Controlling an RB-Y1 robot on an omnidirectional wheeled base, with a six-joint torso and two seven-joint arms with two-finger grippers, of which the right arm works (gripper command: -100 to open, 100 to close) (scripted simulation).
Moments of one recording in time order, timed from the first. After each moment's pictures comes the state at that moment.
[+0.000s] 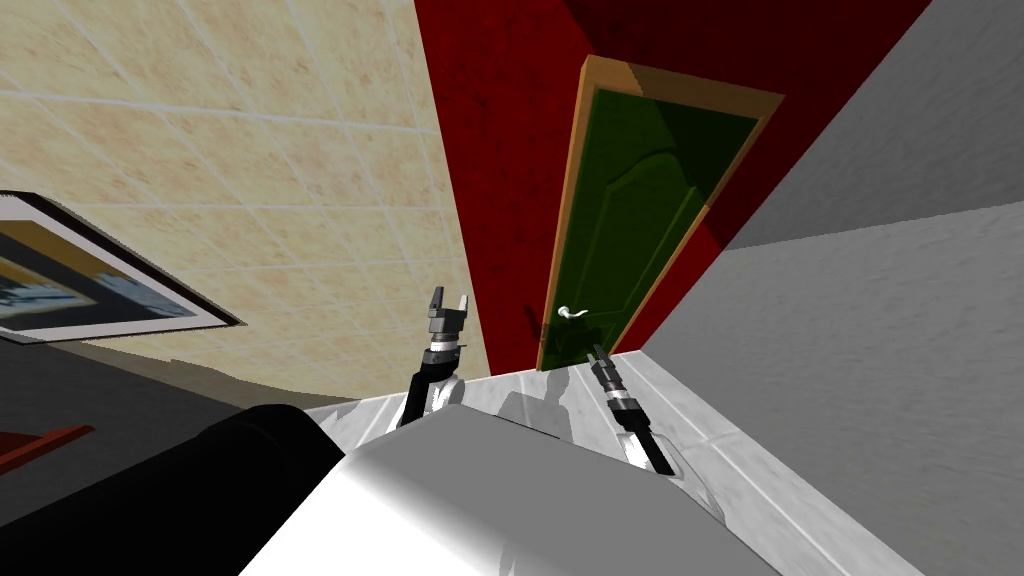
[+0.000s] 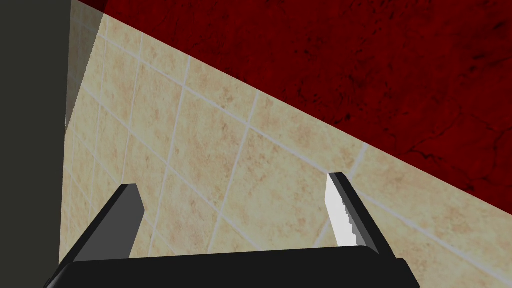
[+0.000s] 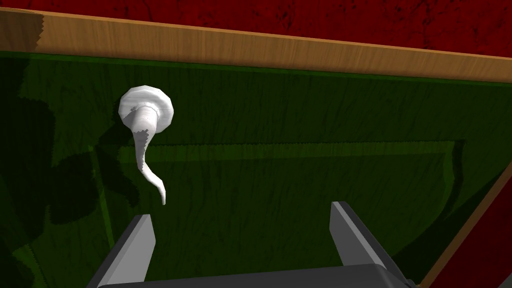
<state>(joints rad) 0.10 -0.31 0.04 -1.19 0.18 -0.74 -0.35</state>
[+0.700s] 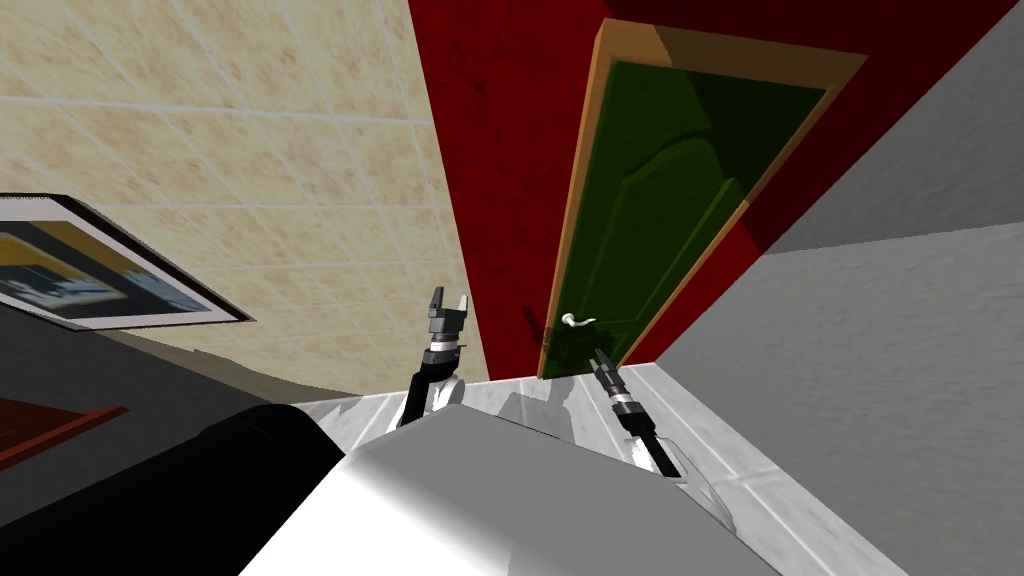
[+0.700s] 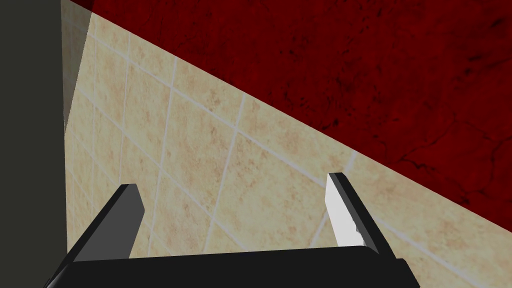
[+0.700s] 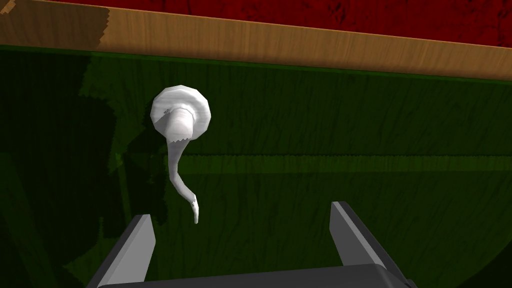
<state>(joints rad) 0.04 -0.35 0.04 -1.03 0.20 -0.78 -0.40</state>
